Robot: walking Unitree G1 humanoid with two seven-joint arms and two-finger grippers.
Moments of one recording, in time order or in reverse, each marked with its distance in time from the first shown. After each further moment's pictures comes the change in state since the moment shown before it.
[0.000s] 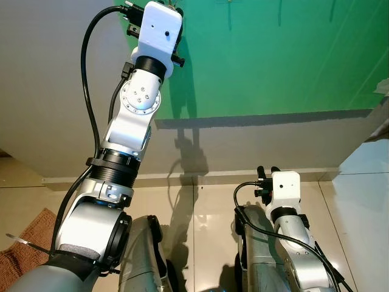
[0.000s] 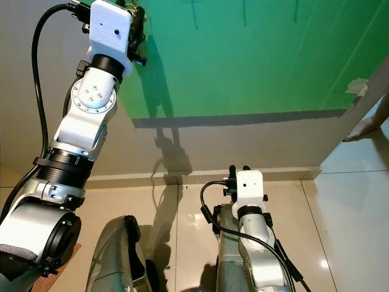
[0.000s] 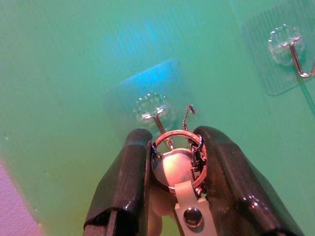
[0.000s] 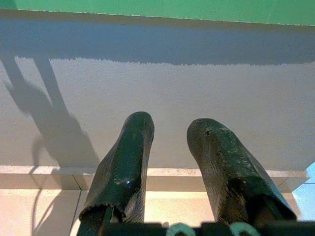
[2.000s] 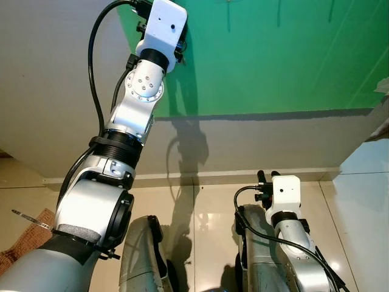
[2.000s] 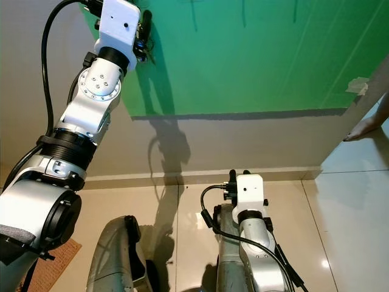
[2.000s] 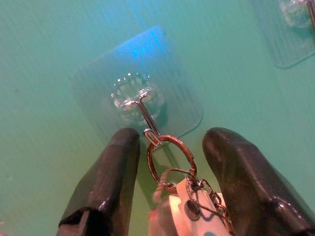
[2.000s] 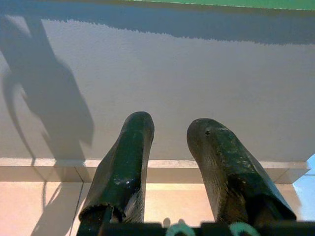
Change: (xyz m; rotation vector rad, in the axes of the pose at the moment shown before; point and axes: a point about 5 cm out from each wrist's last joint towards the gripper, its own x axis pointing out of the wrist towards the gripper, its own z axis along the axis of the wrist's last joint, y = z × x) left arm 0.020 -0.001 -0.014 0.037 0.072 -0.032; right arm -0.006 0.001 -0.006 0.005 0.024 0.001
